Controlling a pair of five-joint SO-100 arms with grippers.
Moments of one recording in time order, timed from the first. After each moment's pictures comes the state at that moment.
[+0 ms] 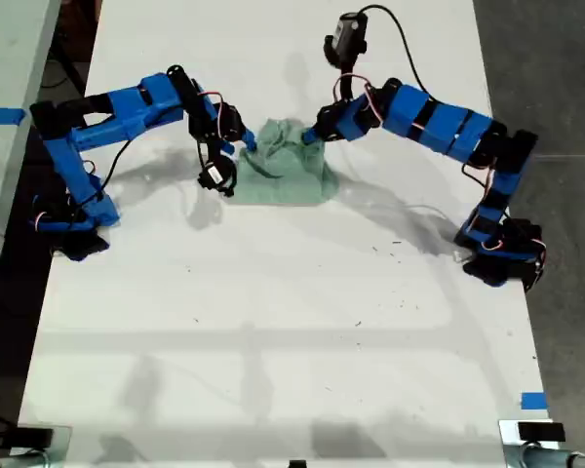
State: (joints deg) arm 0 -40.8 88.7 91.3 69.1 26.2; arm 1 36.3 79.5 67.5 63.6 -51.3
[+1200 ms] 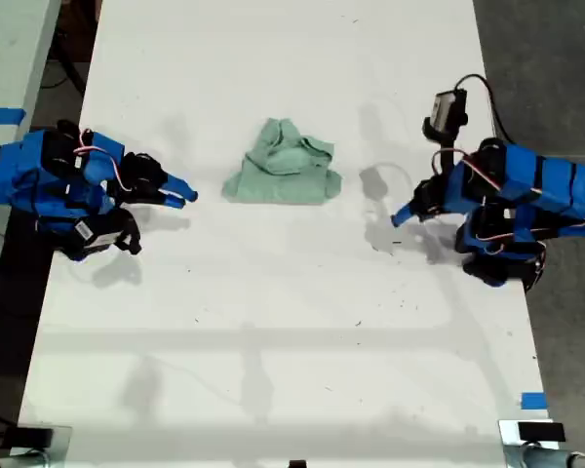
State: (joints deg) arm 0 -11.7 176.7 153.5 68.6 -6.9; arm 1 13.4 155.8 131.7 97.0 -20.8
